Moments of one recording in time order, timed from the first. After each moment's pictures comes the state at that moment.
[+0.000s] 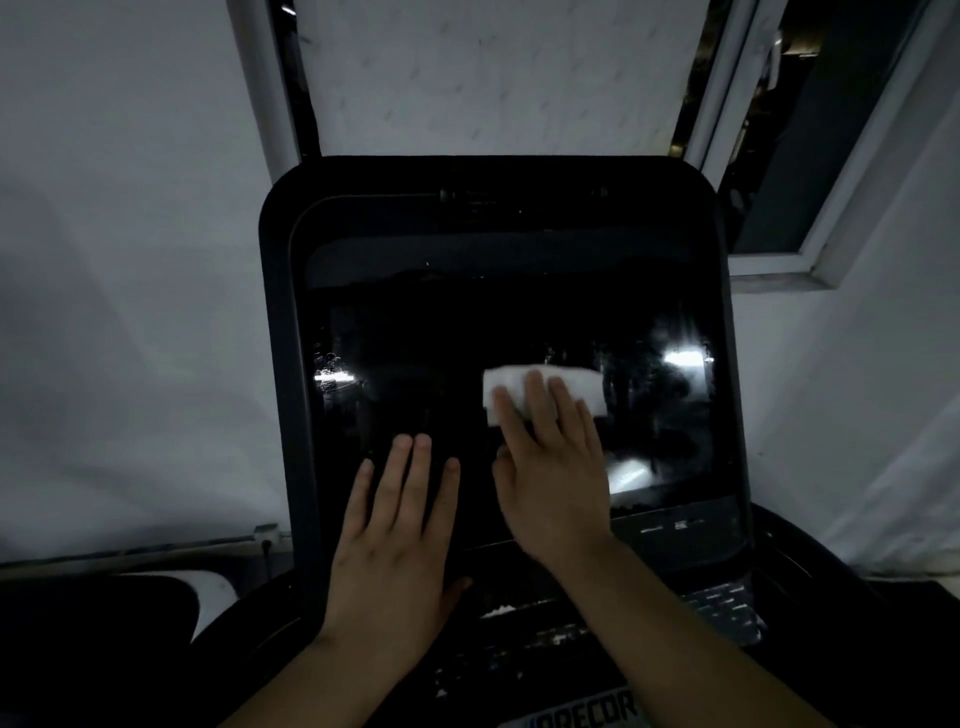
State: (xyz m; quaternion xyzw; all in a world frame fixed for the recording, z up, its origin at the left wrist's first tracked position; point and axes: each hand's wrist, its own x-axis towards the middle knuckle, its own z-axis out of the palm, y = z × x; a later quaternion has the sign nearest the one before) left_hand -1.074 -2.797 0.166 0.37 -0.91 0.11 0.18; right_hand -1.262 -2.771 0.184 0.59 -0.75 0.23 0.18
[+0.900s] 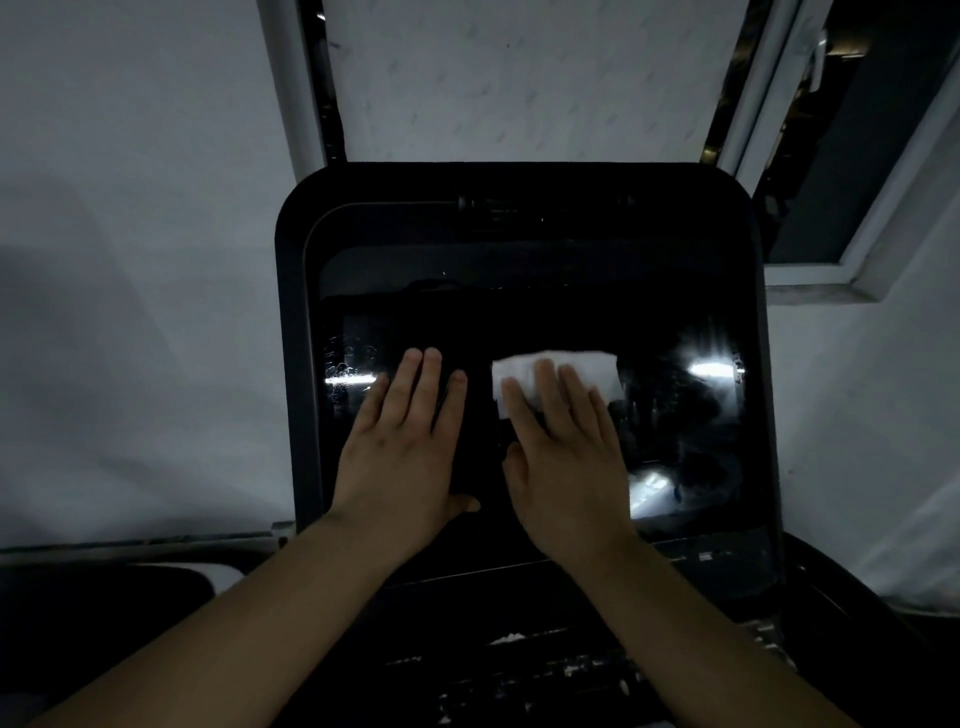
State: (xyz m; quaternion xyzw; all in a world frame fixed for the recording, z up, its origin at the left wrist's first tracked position) left_hand -1.102 -2.859 0.234 0.39 -0.90 0.13 0.15; right_hand -1.273 -2.785 0.203 0.62 -0.73 0.22 0.20
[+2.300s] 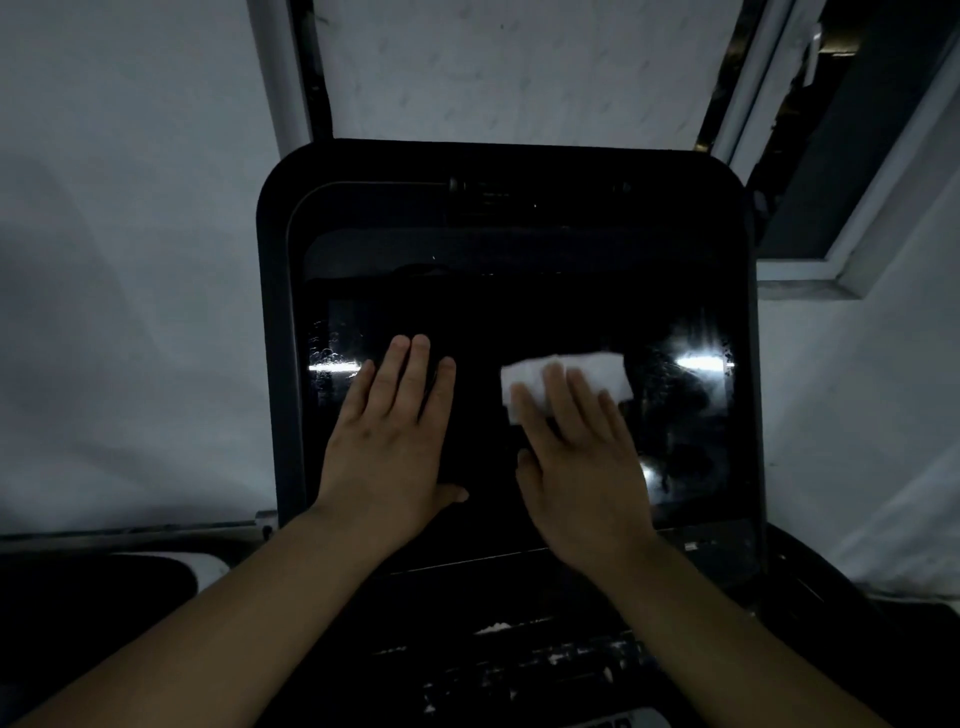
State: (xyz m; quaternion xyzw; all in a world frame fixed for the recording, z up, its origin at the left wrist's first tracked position) left_hand -1.104 -2.859 0.229 0.40 -0.90 0.11 0.15; right_hand -1.294 -2.768 0.197 0.63 -0.73 0.18 0.20
